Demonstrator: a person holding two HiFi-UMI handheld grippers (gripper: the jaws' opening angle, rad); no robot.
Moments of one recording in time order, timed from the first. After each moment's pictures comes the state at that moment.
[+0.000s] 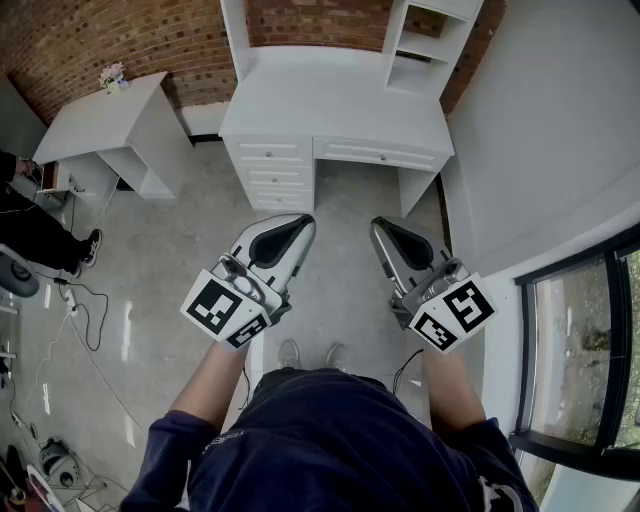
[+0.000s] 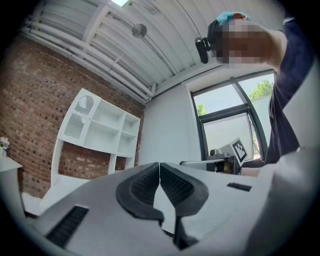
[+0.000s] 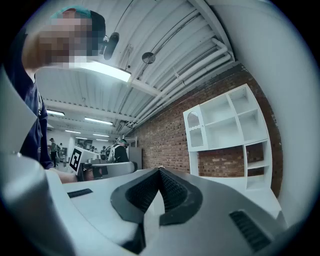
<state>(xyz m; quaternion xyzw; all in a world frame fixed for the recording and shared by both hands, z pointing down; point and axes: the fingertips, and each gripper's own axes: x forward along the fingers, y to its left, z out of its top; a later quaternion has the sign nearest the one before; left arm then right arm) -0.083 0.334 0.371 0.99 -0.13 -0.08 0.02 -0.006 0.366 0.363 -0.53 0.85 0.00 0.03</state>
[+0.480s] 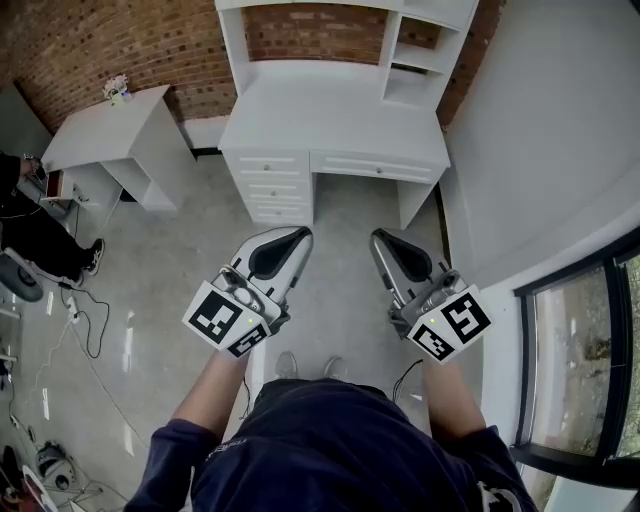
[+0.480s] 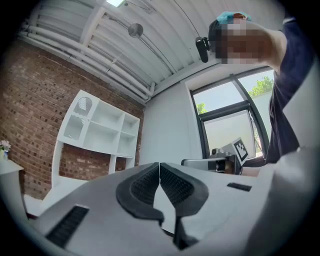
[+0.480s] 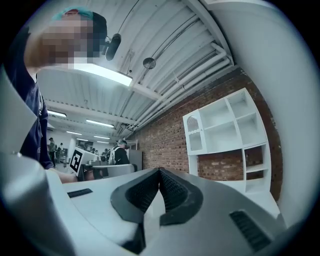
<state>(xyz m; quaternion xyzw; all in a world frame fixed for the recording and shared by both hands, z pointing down) -0.061 0.350 0.372 0.99 -0.14 -0.08 0.01 0.020 0.386 0.360 -0.53 0.85 0.02 0.04</state>
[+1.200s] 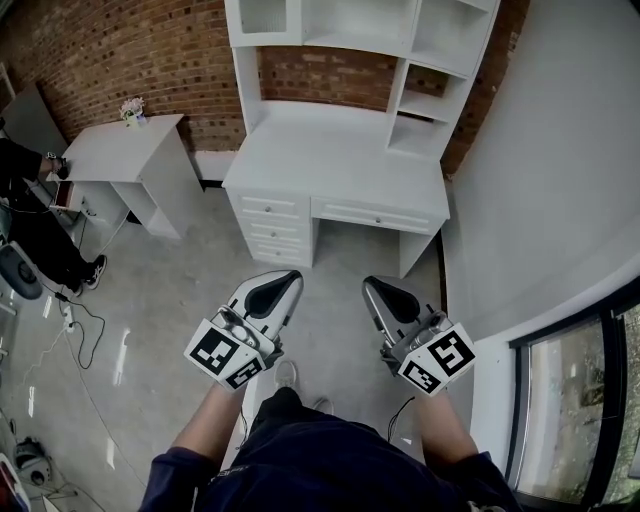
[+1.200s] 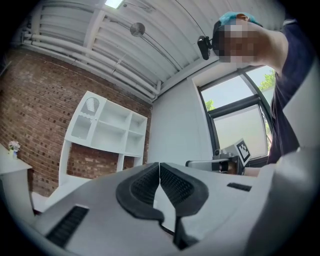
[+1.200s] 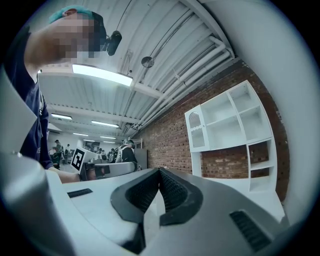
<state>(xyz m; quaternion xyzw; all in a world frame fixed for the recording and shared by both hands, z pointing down) -0.031 0.329 0.383 0.98 -0.19 -0.08 0.01 0.062 0.366 0.375 -0.50 0.87 0.01 0.04</state>
